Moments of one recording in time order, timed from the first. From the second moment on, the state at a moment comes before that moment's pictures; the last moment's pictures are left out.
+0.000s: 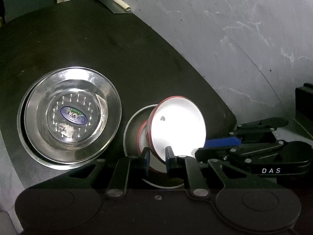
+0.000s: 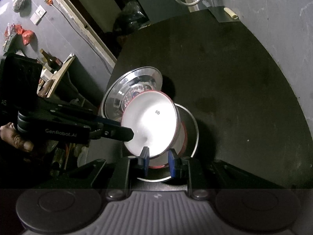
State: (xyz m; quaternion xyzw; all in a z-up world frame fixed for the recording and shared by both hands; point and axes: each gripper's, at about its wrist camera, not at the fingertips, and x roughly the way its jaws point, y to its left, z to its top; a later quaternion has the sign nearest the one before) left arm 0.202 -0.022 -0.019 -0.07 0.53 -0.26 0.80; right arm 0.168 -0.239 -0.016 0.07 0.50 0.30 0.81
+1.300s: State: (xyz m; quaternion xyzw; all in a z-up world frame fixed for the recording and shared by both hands) left arm 0.200 -0.013 -0.019 -0.10 0.54 -0.27 0.79; right arm 0.163 -0.238 -0.021 0.07 0.51 0.29 0.81
